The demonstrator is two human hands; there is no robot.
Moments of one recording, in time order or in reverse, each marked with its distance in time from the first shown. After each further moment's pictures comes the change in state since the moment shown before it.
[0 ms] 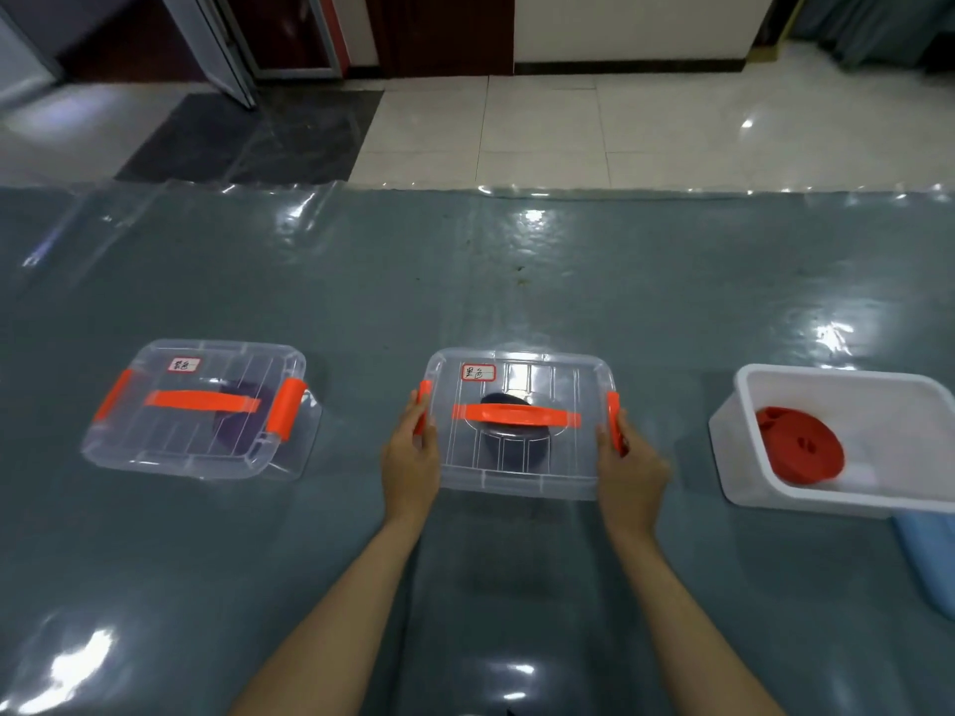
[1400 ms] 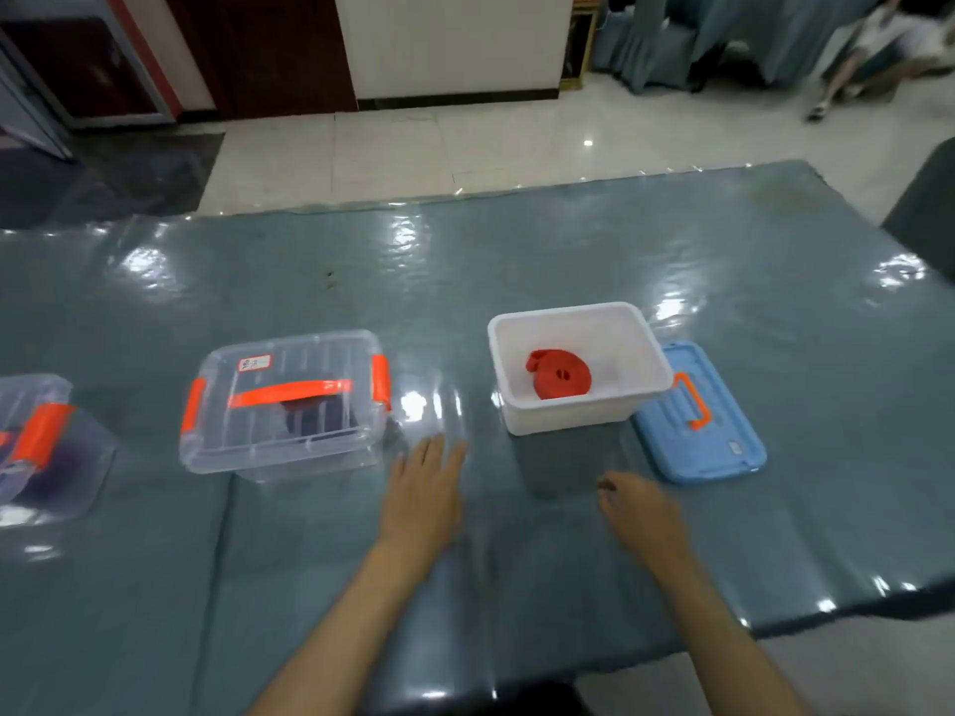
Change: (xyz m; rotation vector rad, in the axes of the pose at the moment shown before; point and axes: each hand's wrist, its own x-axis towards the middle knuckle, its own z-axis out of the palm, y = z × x) left_hand -0.213 0.148 0.175 0.875 -0.597 0.500; right_hand -0.008 0.232 -0.281 -0.515 -0.377 0.098
